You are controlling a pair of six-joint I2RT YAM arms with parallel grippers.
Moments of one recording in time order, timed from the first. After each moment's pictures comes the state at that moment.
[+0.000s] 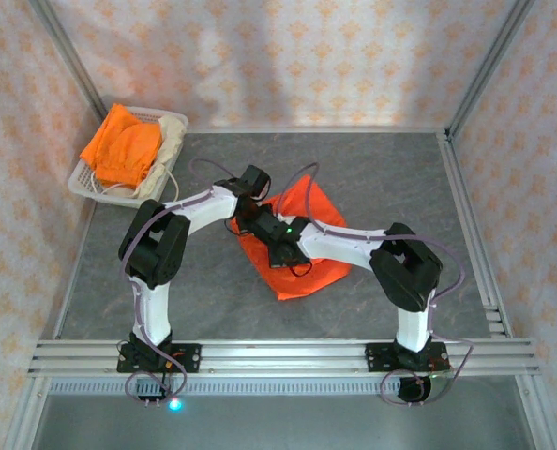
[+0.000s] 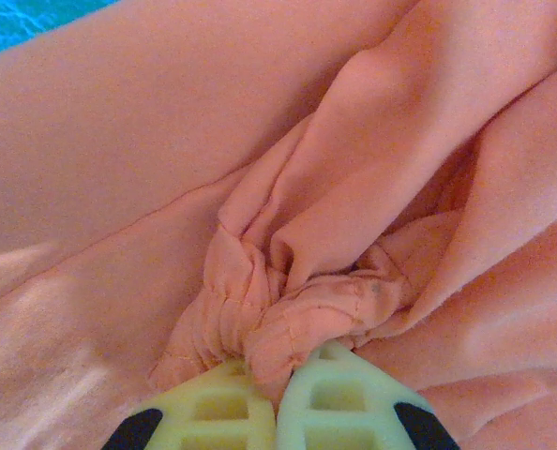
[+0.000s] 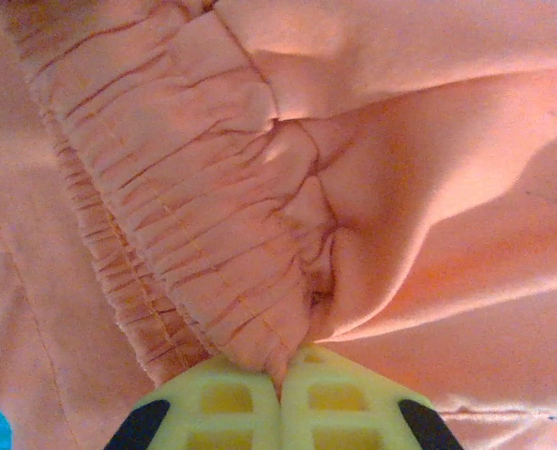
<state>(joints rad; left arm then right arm) -0.46 1.97 1.36 -0.61 0.18 -0.67 0.94 1.87 1.29 -0.75 0.24 0.82</state>
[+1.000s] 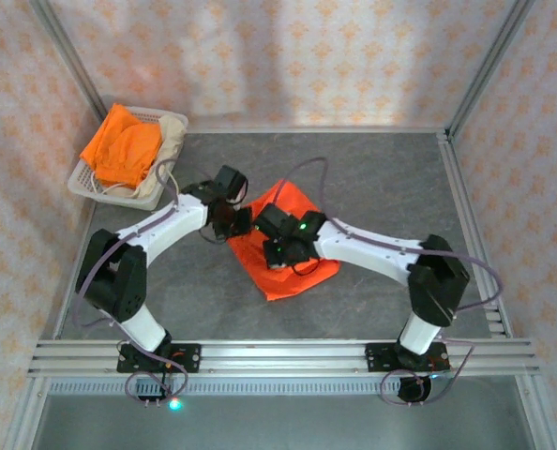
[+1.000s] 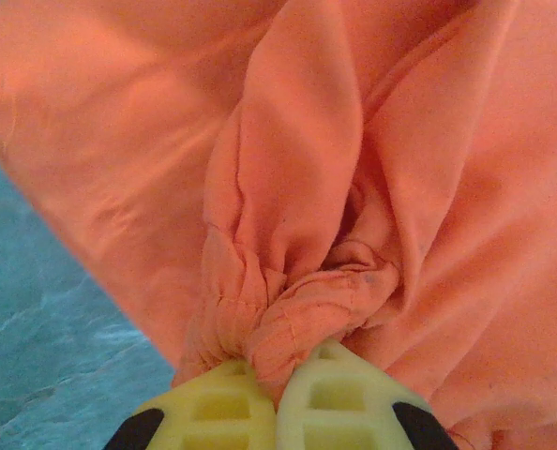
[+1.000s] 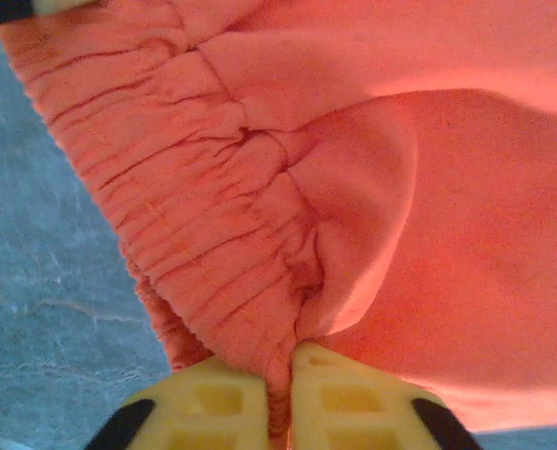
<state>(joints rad) -0.41 1.65 1.13 -0.73 0.16 -0.63 0.98 1.72 1.28 -0.78 -0.02 0.76</state>
